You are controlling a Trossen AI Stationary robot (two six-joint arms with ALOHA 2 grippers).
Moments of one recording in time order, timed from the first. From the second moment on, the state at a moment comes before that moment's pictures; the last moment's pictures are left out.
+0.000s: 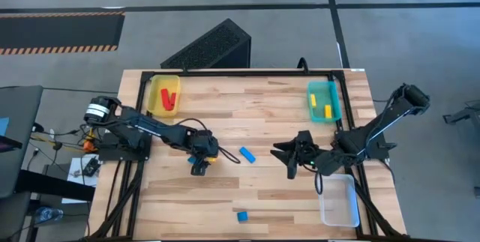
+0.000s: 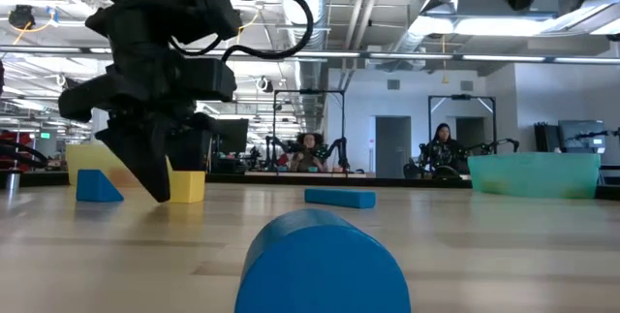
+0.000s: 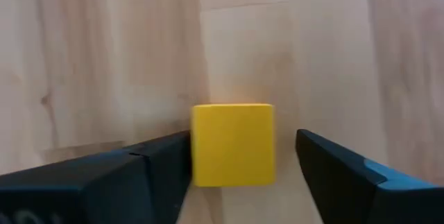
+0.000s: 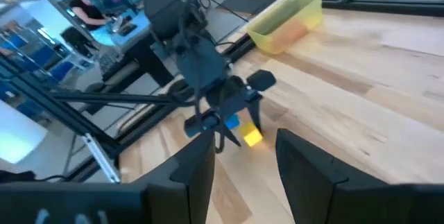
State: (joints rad) left arm -0.13 1.60 0.75 -0.33 0.05 -0.04; right arm 0.60 1.20 0.81 0.00 0.85 0.89
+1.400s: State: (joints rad) left arm -0.05 1.16 0.85 0.04 0.04 0.12; right arm 0.09 1.77 0.87 1.14 0.07 1.19
